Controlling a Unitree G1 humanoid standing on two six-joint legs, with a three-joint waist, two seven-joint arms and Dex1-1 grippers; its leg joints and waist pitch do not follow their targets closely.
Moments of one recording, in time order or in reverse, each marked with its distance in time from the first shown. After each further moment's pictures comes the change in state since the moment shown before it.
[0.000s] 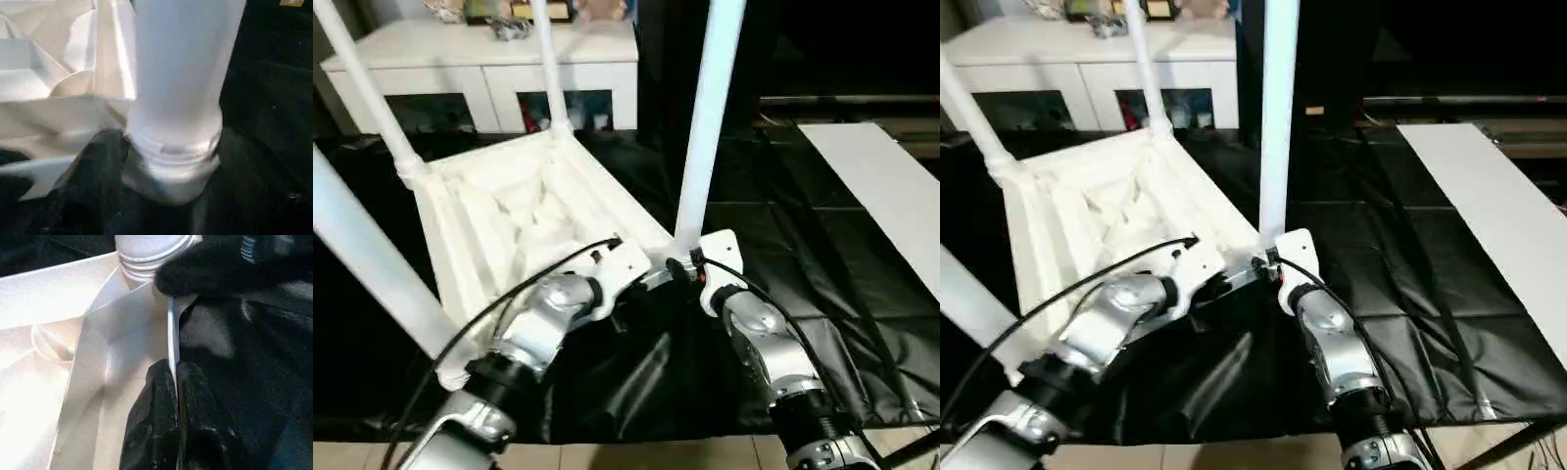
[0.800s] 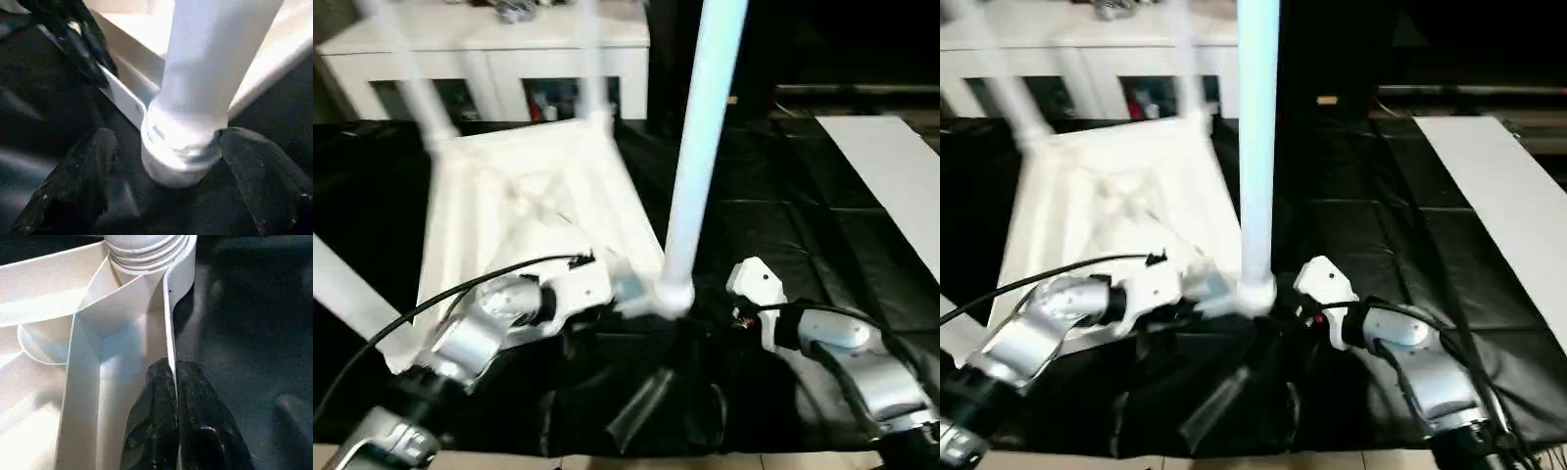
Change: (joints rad) left arm 0.127 0.335 -0.037 -0.240 -0.102 -0.168 -0.437; right arm 0.133 -0.467 0.101 -0.357 0.155 0.014 0.700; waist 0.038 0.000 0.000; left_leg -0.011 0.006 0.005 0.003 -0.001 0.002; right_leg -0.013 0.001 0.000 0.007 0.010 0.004
